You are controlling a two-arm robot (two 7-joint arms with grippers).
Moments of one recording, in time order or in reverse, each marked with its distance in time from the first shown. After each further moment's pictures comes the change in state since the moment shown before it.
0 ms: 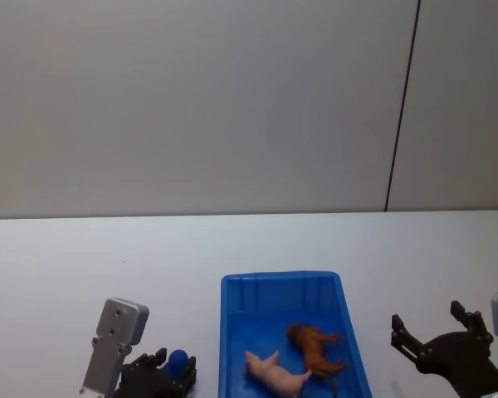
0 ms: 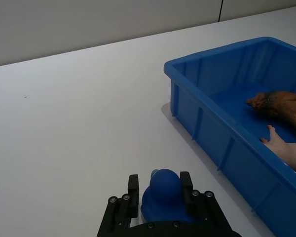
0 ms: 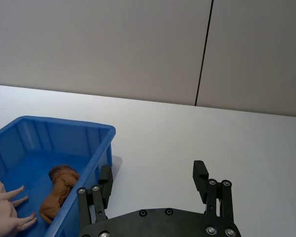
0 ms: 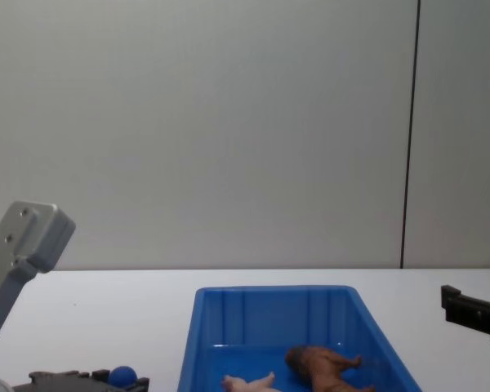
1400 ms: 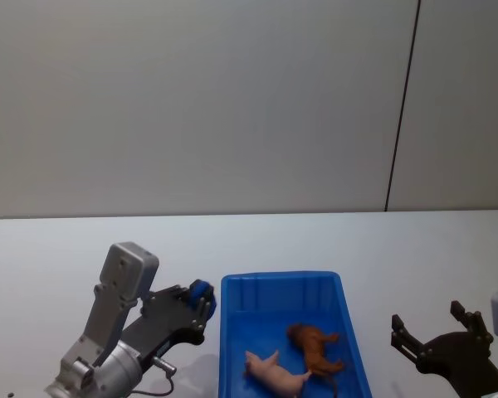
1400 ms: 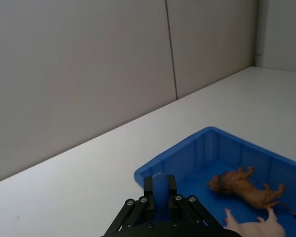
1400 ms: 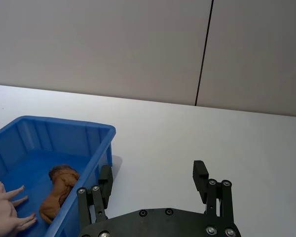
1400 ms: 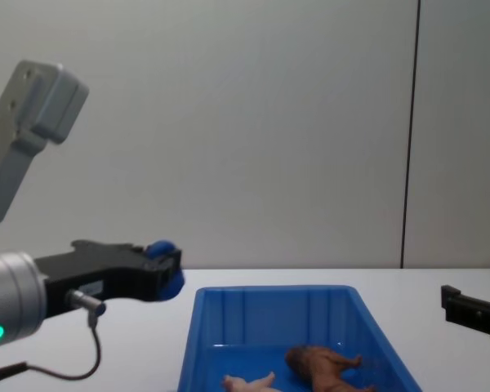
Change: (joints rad) left arm -0.057 0.011 -0.035 -0.097 0.105 -0.125 -0.180; right arm 0.000 0.000 0.000 0.000 0.000 0.000 0.000
